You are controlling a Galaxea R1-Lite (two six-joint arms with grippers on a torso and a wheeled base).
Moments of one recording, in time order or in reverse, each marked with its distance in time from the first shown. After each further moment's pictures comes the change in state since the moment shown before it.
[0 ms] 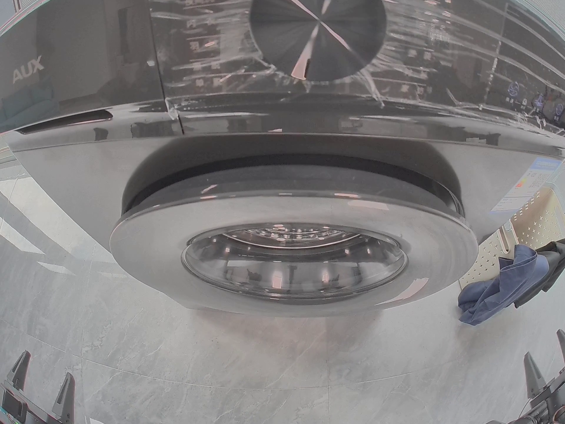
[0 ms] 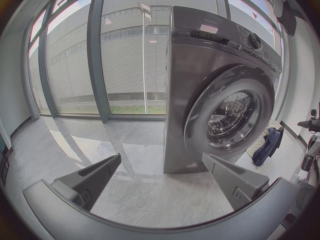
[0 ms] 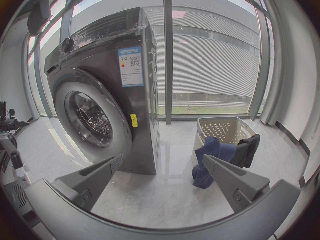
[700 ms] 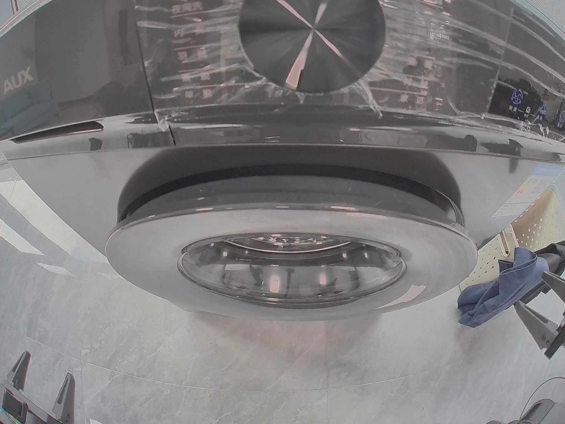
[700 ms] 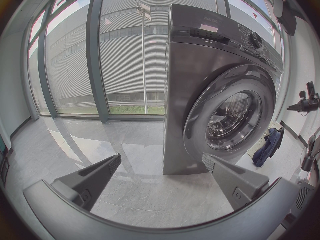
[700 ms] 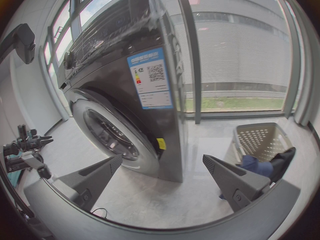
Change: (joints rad) left arm 0.000 0.000 0.000 0.000 0.000 0.000; right arm 0.209 0.590 -0.215 -0.280 0.115 0.032
